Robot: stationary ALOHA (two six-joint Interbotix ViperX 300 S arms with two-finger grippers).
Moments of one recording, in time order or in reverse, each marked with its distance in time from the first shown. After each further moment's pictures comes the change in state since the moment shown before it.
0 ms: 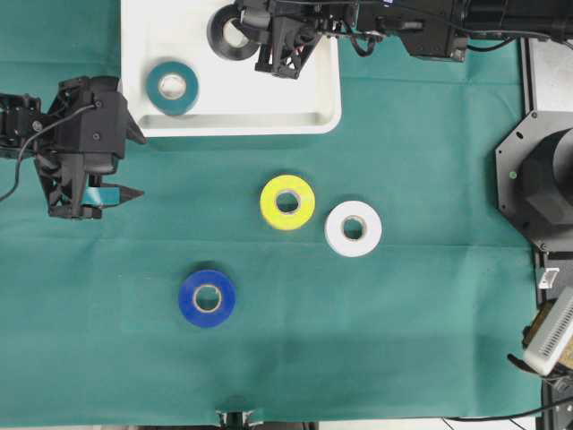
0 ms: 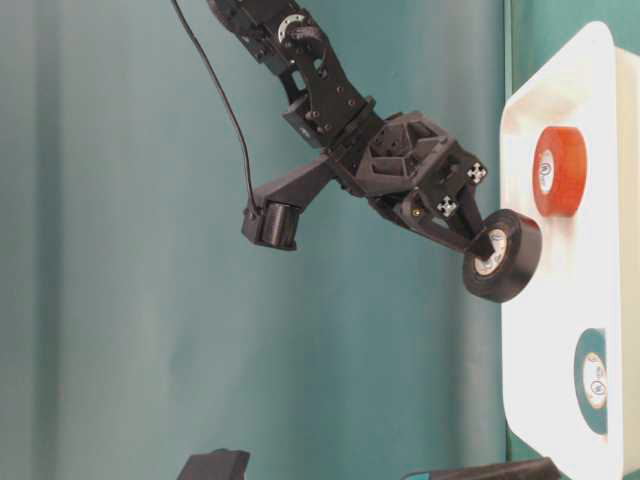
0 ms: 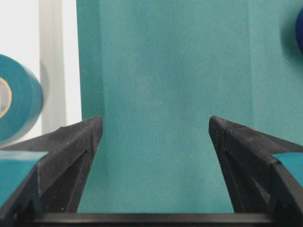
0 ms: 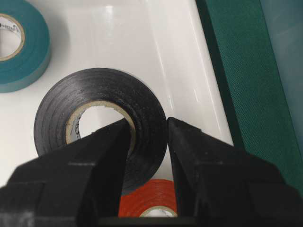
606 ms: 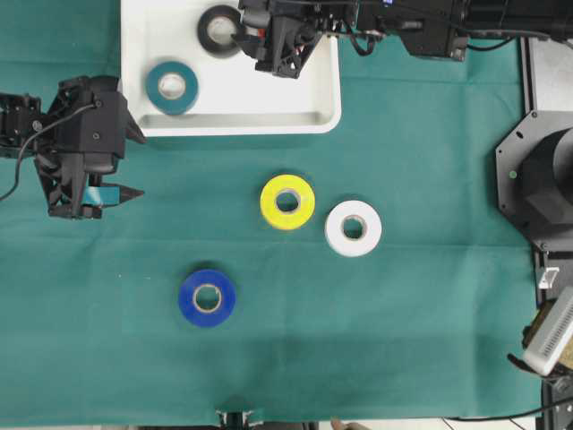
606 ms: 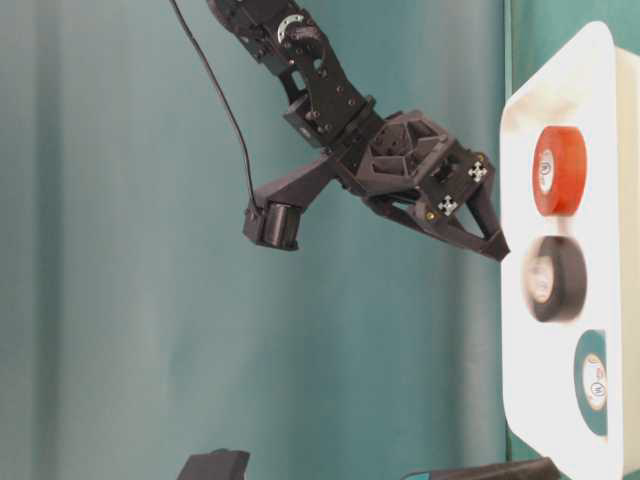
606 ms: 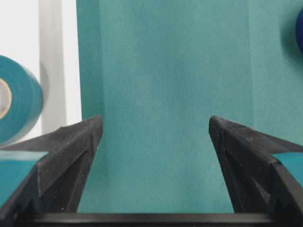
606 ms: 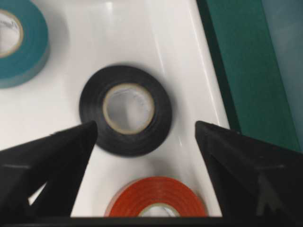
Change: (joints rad) left arm 0.000 0.000 -0.002 0.002 0.000 0.000; right arm 0.000 0.000 0.000 0.002 0.021 0.000
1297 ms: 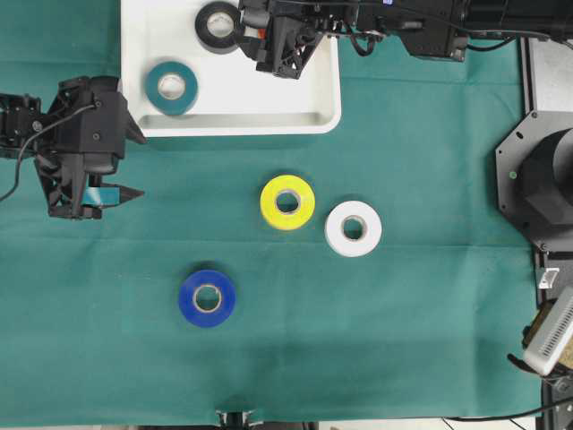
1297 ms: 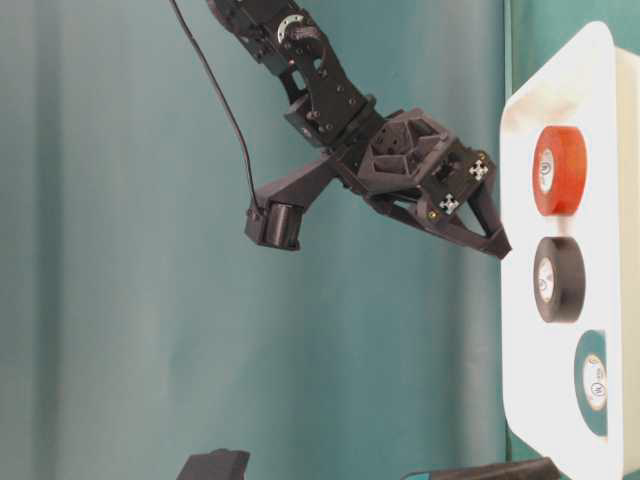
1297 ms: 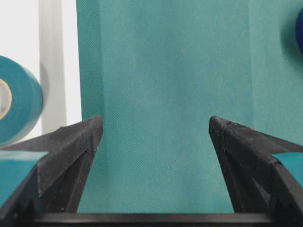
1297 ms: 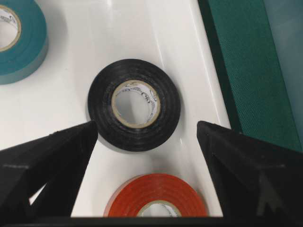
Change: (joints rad) left arm 0.000 0.000 0.000 -0.002 0.000 0.000; right arm 0.003 0.000 0.000 -0.002 0.008 0.003
